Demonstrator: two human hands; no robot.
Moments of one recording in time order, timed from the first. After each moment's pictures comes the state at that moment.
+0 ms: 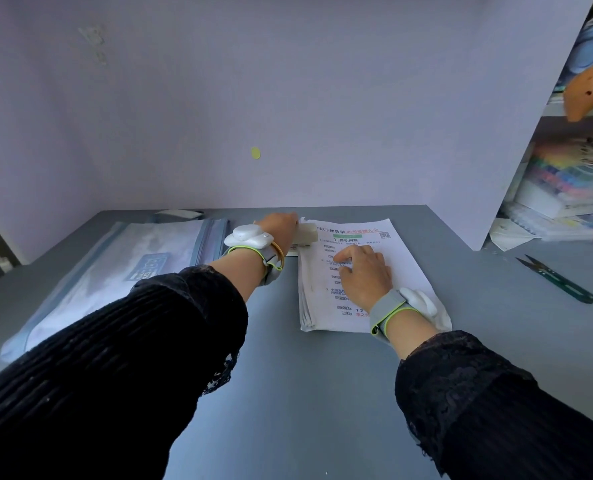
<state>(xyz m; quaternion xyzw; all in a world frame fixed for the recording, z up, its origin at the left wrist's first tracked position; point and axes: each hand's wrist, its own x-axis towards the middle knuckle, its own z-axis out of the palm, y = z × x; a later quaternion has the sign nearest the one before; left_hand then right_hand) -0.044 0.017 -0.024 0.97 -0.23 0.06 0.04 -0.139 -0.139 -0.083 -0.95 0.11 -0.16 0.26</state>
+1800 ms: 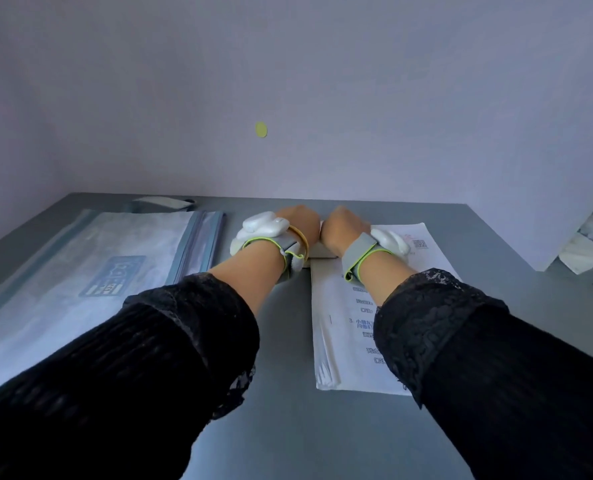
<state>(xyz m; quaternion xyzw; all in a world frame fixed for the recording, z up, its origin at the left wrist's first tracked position) 0.017 -0.022 -0.038 0.99 -0.14 -0.02 0.02 0.009 -0.106 -0.055 -0.96 0.19 -0.05 0.22</state>
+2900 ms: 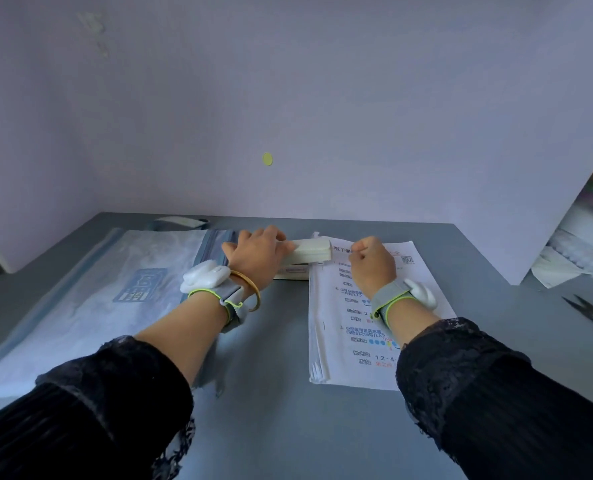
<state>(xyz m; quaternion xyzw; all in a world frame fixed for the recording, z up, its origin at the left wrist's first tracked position) -0.030 0.048 -0.045 0.97 -0.11 0.10 0.21 -0.046 -0.149 -0.077 -0.89 0.17 -0.20 0.38</state>
